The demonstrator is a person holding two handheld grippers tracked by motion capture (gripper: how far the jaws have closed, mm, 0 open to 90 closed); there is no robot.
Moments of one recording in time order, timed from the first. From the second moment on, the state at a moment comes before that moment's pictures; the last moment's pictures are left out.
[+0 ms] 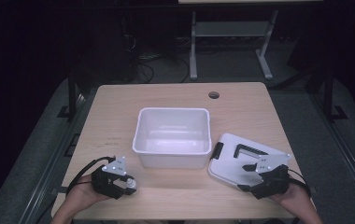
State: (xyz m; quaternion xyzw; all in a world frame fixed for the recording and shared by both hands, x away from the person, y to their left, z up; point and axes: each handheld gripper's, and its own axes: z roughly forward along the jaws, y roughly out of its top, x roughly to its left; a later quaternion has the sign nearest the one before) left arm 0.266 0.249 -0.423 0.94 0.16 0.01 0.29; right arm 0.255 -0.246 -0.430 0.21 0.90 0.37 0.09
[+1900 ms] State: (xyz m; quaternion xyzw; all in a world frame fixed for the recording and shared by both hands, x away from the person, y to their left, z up) left arm 0.259 0.254 -0.349 0.95 0.14 0.05 0.27; right arm 0.253 -0.243 -0.433 0.21 0.90 0.37 0.10
